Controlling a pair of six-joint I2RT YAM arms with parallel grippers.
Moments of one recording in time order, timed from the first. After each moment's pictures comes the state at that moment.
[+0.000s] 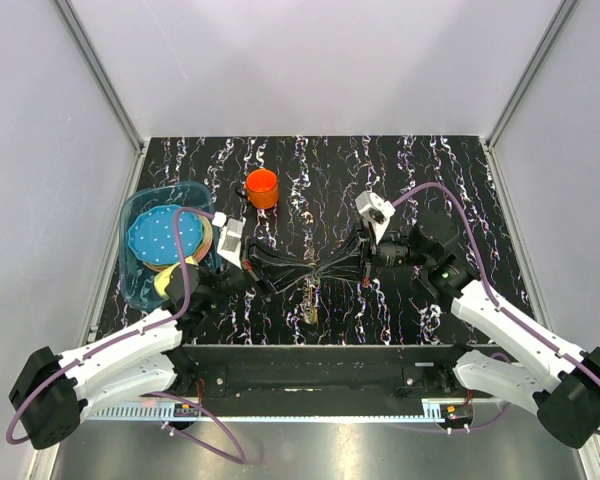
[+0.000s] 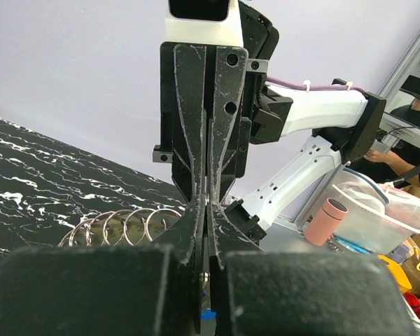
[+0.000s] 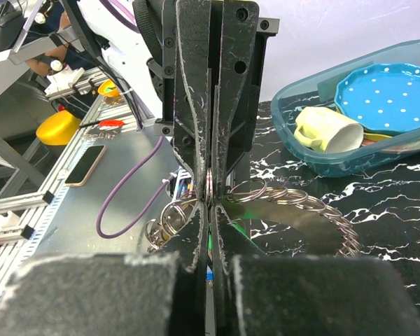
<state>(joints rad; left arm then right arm) -0.82 0.87 0.44 0.88 0.50 -0.64 0.64 1.01 0.77 0.37 -1.00 0.41</state>
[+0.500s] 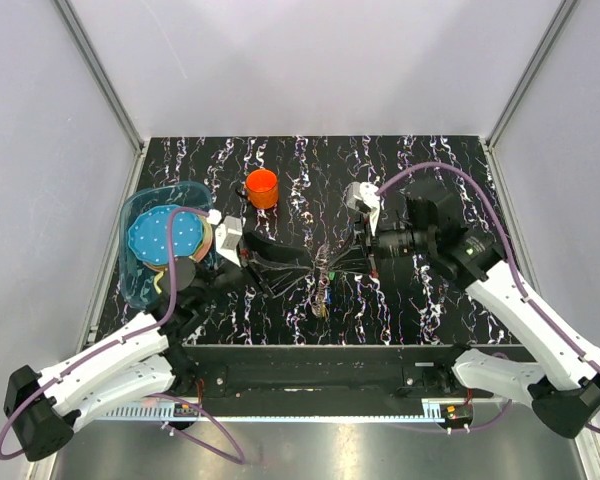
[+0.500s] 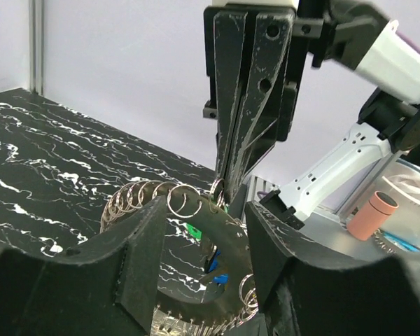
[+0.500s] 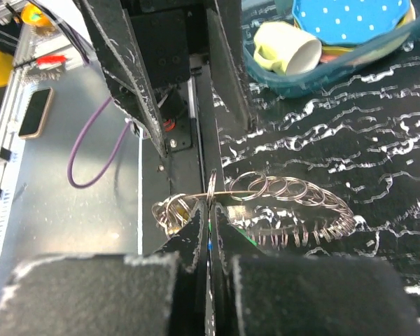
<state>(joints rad) -0.82 0.76 0.51 0.57 0.42 -0.50 0.64 1.04 1.12 -0.43 -0.87 0.00</state>
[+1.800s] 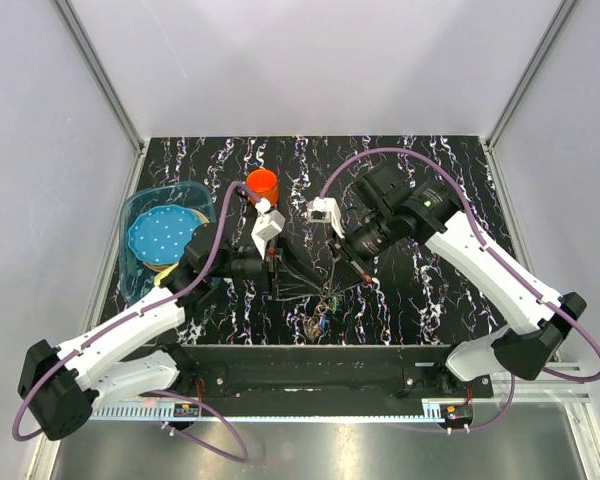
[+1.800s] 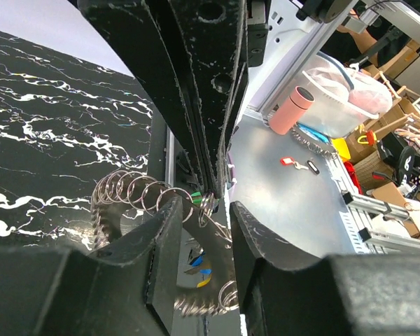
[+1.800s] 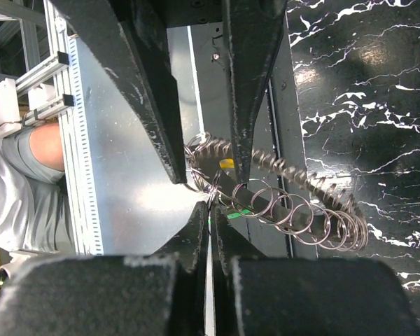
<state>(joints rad) -0.76 0.98 0.71 0.33 0.90 -0.49 0.75 1.43 1.62 -1.26 -0.83 -0.22</state>
